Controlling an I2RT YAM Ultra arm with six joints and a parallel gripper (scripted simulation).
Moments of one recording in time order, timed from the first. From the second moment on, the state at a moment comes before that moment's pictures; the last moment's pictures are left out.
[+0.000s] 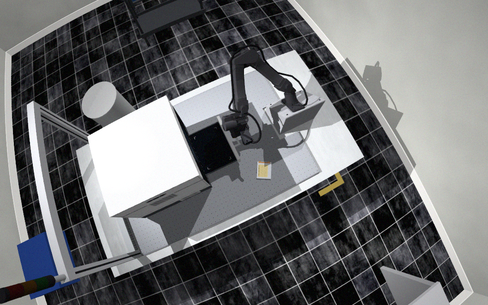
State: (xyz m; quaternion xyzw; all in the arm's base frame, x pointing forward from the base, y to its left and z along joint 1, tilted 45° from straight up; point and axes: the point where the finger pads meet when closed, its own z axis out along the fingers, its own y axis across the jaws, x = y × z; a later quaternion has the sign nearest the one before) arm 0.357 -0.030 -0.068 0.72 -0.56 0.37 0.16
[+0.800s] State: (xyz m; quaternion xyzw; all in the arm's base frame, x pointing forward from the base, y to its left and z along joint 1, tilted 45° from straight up) arm 0.353 -0.024 -0.060 0.72 -0.56 0.37 0.16
